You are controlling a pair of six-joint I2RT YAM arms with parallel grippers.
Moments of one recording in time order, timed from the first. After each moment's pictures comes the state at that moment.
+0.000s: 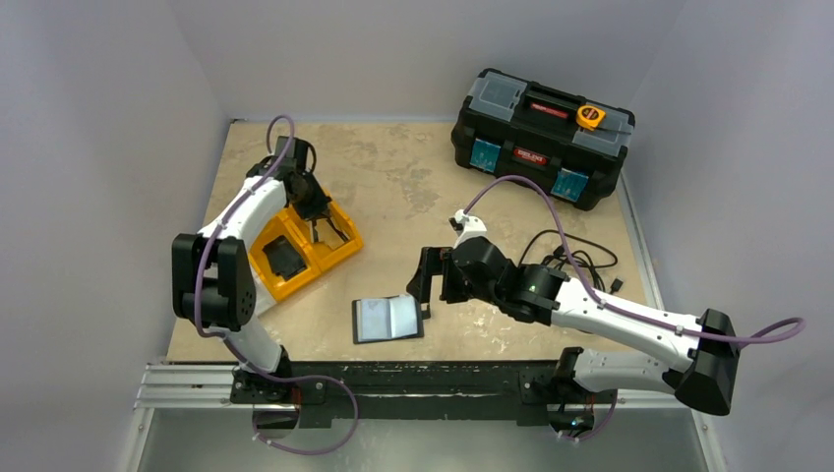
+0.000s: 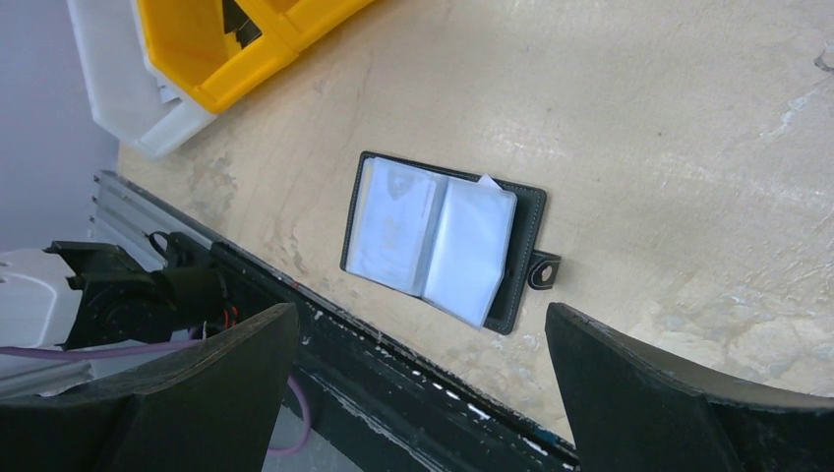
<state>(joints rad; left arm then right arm) -0.11 1.67 1.28 -0.67 0.05 -0.68 1.06 1.12 0.89 -0.41 0.20 0.86</state>
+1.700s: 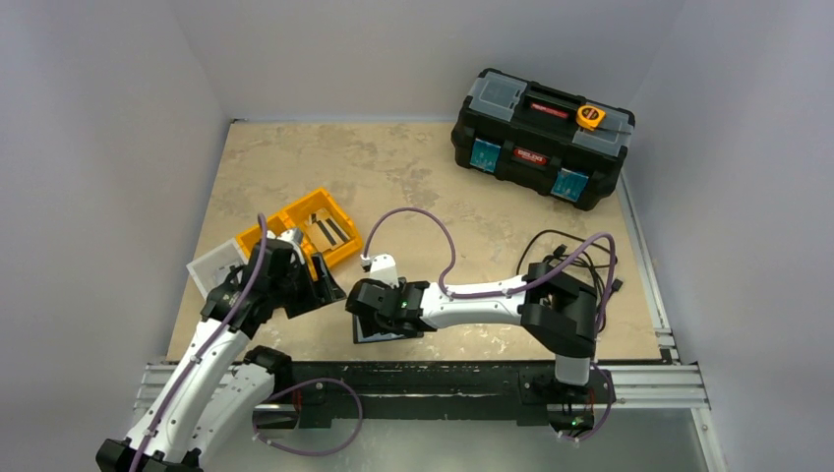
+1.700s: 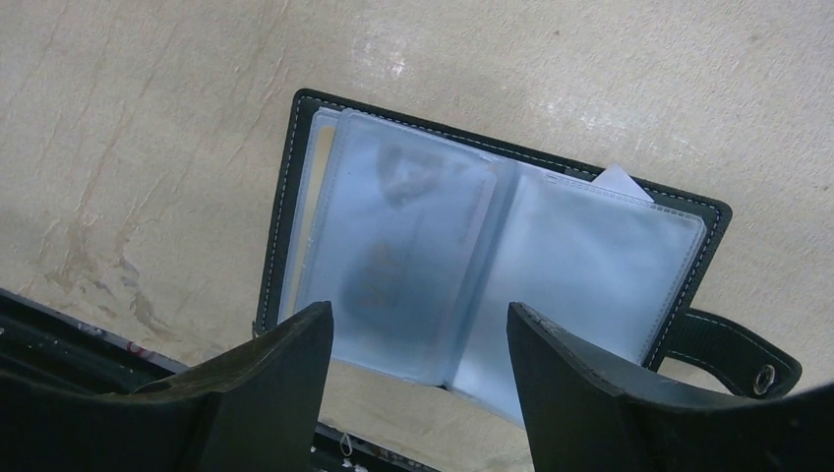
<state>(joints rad) -0.33 0.69 0.68 -0.90 0.16 -0.68 1.31 1.86 1.23 -0.45 0.41 0.91</state>
